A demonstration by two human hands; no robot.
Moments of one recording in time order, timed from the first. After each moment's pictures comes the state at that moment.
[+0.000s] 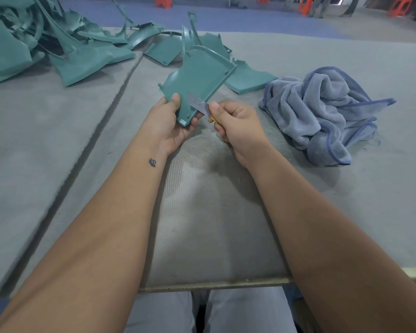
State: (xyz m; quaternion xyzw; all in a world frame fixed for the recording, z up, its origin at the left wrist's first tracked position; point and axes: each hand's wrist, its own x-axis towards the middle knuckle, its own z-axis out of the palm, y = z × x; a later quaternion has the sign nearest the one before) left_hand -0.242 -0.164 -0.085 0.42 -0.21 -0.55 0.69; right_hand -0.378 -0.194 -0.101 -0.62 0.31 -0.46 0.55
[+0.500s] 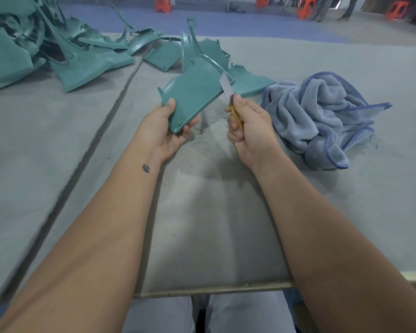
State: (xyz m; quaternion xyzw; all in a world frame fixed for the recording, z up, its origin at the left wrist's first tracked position) left_hand -0.236 -0.157 -0.084 0.43 -0.20 -0.55 0.69; right_hand -0.391 -0.205 -0.096 -0.44 0.29 -0.52 0.67
